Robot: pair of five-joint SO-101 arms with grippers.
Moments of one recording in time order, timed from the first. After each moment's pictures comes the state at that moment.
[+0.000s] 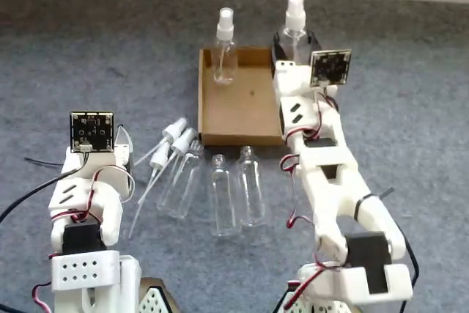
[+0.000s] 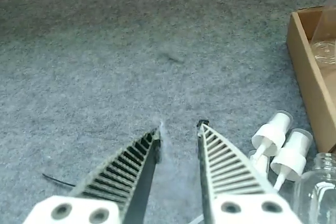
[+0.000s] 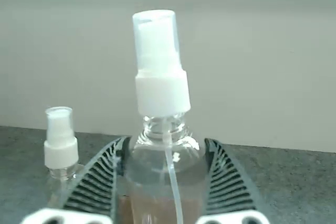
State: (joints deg) left arm -13.8 -79.2 78.6 37.2 -3.6; right arm -9.5 -5.5 46.8 -36.9 1.0
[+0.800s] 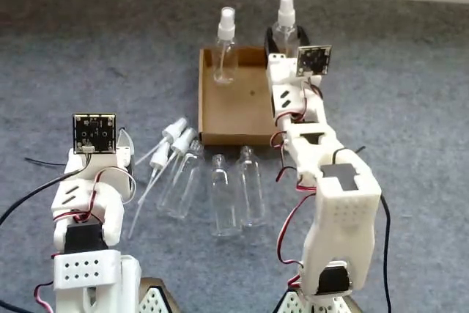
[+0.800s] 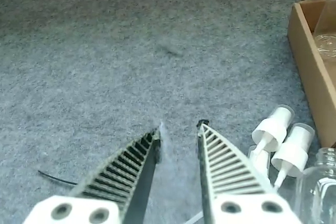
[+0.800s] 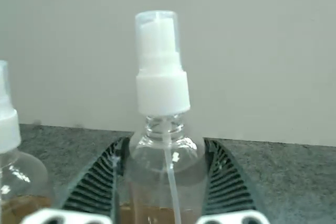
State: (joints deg) left arm -13.7 -79.2 80.9 35.5 -3.6; right arm -8.9 30.2 21.1 -48.4 0.8
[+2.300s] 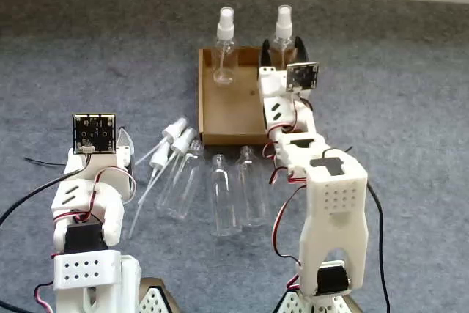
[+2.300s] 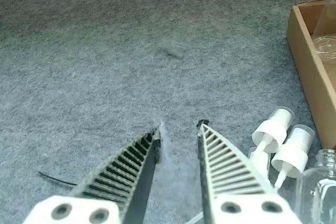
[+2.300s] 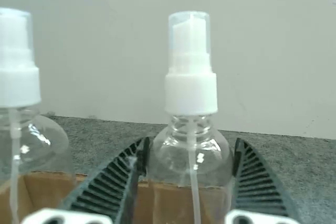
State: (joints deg) left arm -13.7 -79.2 80.9 35.3 -3.6; right arm -11.1 39.0 20.3 -58.5 0.8
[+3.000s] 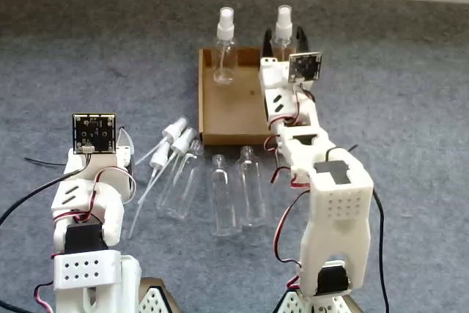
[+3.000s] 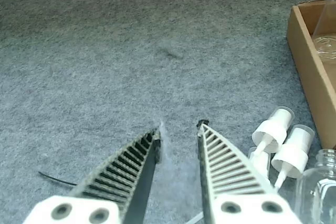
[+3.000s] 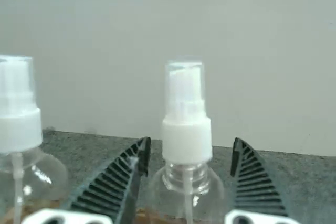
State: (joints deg) left arm -13.7 -79.2 80.9 35.3 -3.6; right arm -10.9 31.3 20.3 -51.7 0.8
